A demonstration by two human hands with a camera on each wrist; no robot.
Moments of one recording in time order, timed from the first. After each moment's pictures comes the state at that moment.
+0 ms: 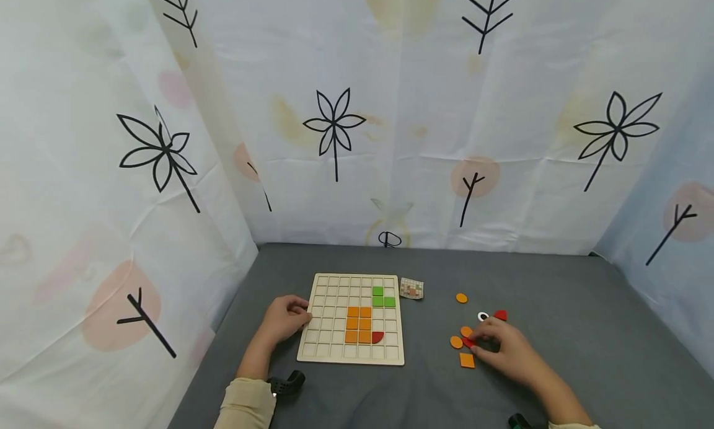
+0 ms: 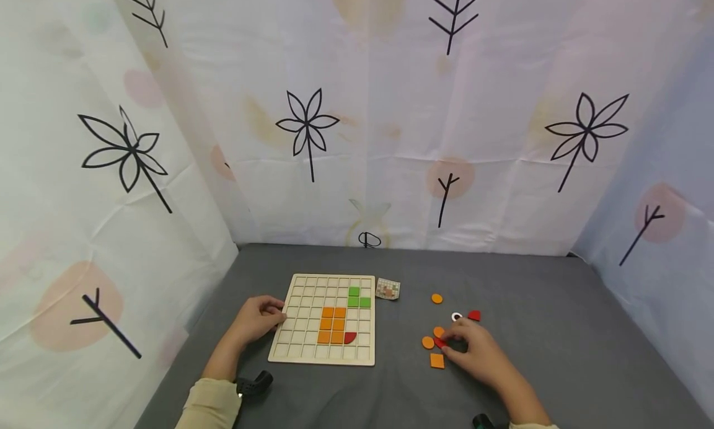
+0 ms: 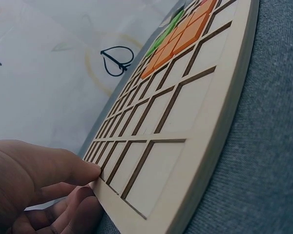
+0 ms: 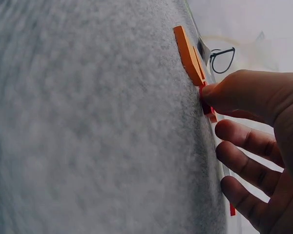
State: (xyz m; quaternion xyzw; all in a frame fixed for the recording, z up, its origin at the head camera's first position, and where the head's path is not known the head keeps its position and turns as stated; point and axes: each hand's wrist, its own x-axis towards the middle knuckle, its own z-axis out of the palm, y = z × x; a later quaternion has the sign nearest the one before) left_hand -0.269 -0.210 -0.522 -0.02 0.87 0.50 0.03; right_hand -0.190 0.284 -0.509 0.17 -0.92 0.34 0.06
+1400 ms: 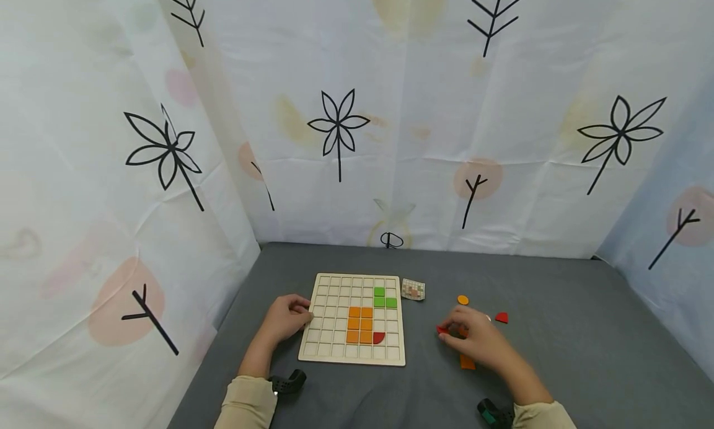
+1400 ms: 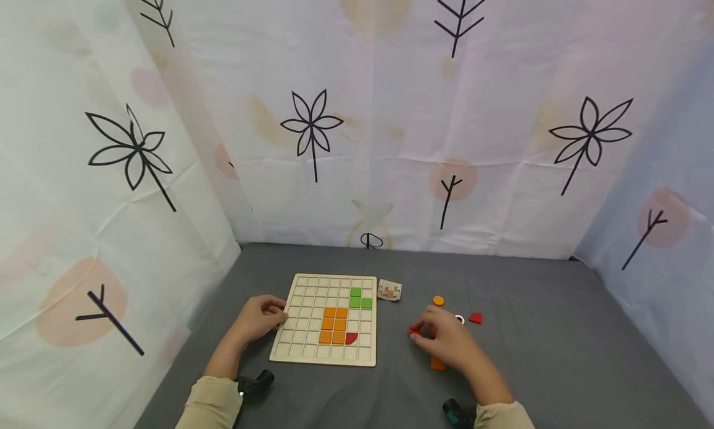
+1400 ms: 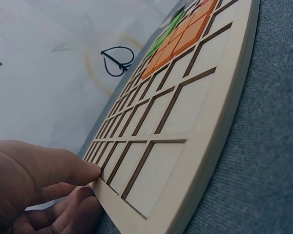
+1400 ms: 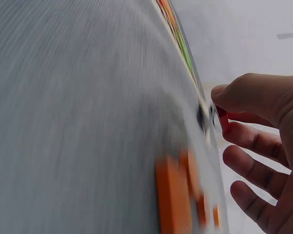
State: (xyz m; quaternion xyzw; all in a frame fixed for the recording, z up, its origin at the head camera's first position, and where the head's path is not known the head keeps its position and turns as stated) left_hand -0.267 -0.210 -0.520 -0.01 0.87 0.50 0.03; right_hand -0.214 0.230 -0.493 0.22 -0.91 0.34 0.05
